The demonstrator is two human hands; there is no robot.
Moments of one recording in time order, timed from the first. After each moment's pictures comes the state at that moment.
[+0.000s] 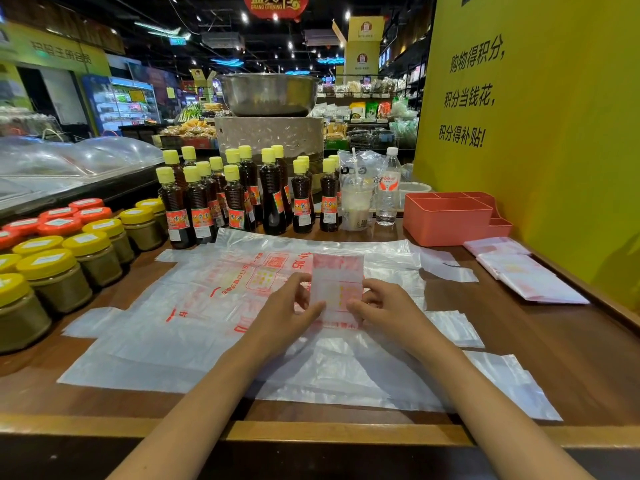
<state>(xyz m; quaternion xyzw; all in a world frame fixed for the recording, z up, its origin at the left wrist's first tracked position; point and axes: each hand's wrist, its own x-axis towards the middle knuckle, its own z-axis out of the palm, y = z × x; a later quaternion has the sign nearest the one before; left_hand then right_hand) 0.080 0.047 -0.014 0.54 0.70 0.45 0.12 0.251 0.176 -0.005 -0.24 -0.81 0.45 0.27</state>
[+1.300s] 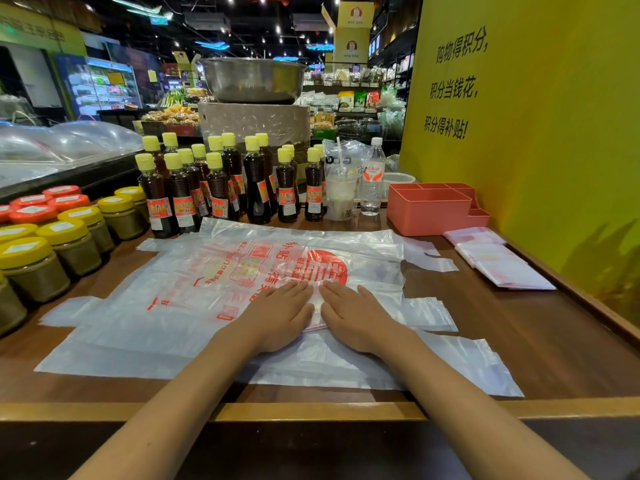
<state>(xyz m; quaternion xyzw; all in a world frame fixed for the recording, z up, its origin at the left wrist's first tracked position) 0.086 0.059 -0.024 0.64 0.77 0.04 0.03 0.238 0.170 -0.026 -0.25 -0.96 0.11 0.03</state>
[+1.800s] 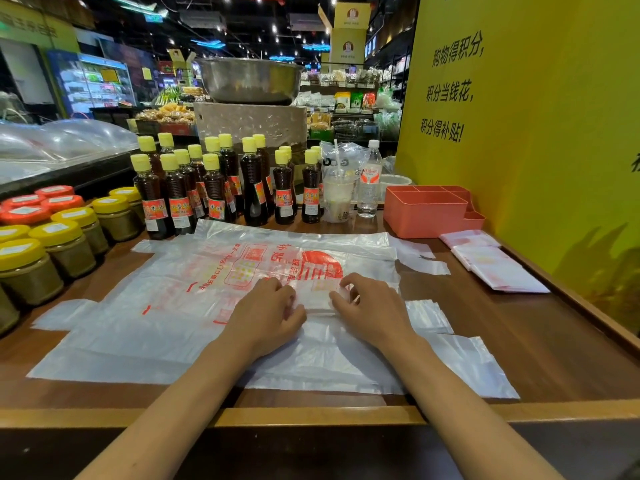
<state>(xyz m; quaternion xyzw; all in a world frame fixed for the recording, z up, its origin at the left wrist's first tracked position) 0.076 0.052 -0.034 0.59 0.77 0.21 -0.09 0.253 0.174 -0.018 -0.36 -0.88 0.14 0.26</state>
